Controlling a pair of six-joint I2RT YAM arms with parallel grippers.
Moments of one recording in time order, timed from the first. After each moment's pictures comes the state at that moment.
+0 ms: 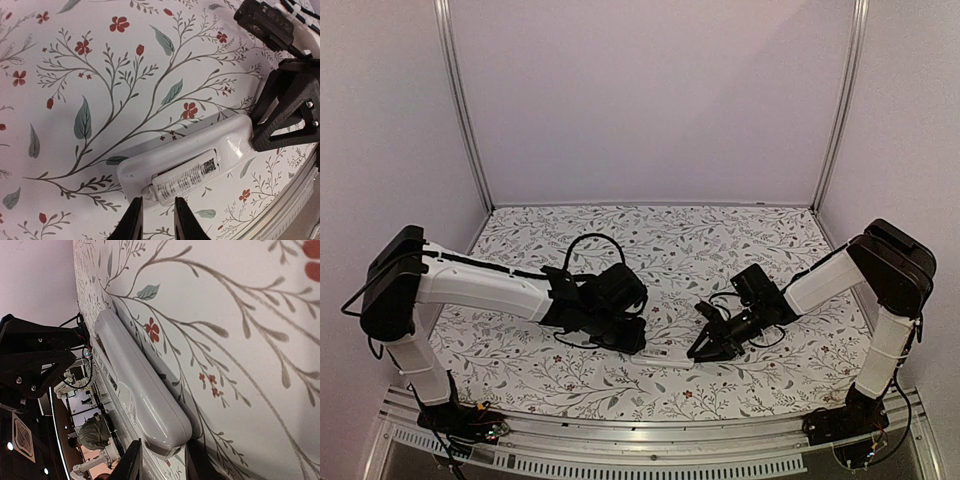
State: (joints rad) left arm -1.10 1.75 1.08 -0.37 -0.03 -0.75; right arm 0.66 1.84 0.72 0.09 -0.95 0.66
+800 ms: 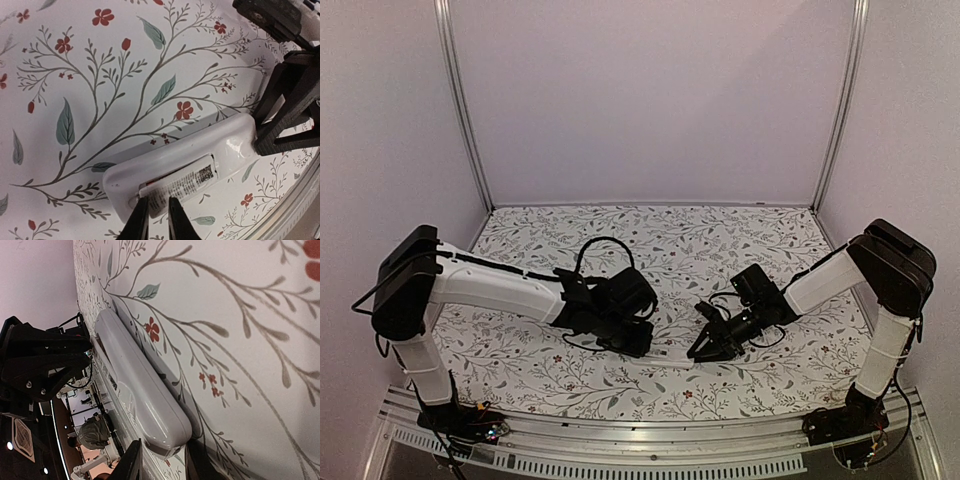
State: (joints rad) left arm -1.12 1.82 1.12 -0.38 -0.03 -0.74; right arm 0.66 1.84 0.72 0.09 -0.95 0.65
